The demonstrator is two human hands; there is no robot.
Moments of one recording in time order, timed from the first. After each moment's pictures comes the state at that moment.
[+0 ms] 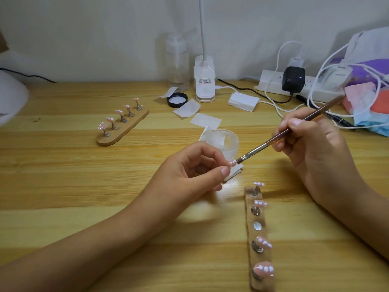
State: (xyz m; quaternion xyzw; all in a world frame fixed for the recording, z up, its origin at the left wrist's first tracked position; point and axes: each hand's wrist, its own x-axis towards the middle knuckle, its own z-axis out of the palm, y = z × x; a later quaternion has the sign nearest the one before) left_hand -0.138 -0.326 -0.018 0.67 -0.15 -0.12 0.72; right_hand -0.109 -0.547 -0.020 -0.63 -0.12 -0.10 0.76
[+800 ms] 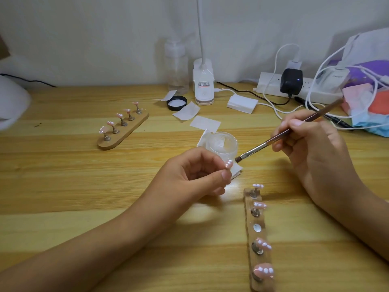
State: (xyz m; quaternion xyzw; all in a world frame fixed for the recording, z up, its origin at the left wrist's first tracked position) left_hand -0.139 -0.326 -0.016 0.65 -0.14 -0.15 0.73; right_hand -0.110 -0.547 -0.020 -0.61 -0.11 -0.11 0.77
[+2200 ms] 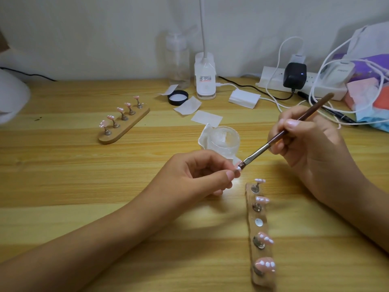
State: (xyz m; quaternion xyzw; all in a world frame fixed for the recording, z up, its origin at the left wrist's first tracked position) left_hand -0.140 -0.327 -0.016 0.68 -0.16 -0.17 0.70; right_hand -0.112 -0.545 -0.018 -0.60 -0.14 -0.04 0.79
